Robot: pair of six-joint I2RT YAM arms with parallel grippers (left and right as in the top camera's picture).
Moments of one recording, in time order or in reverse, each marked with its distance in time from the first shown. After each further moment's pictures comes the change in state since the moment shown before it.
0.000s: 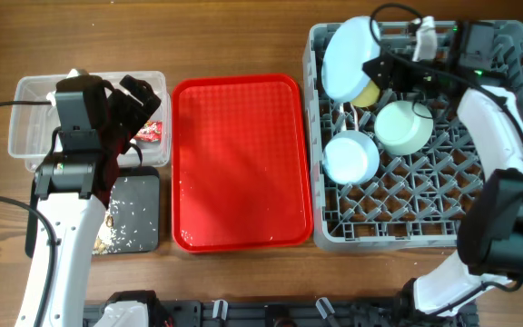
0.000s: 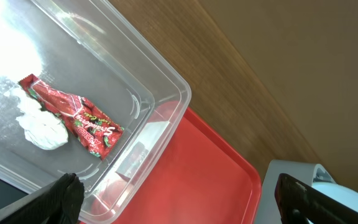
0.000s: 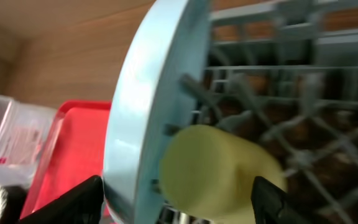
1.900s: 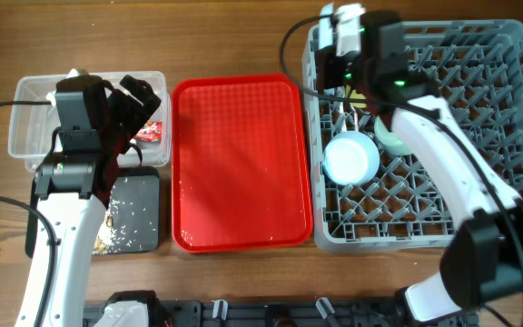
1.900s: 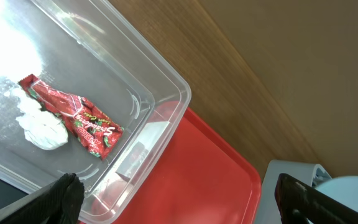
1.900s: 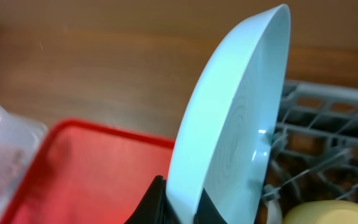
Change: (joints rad) left arm 0.000 0.000 0.000 0.000 0.000 0.000; right arm 0.395 -0.133 0.000 0.136 0.450 0.140
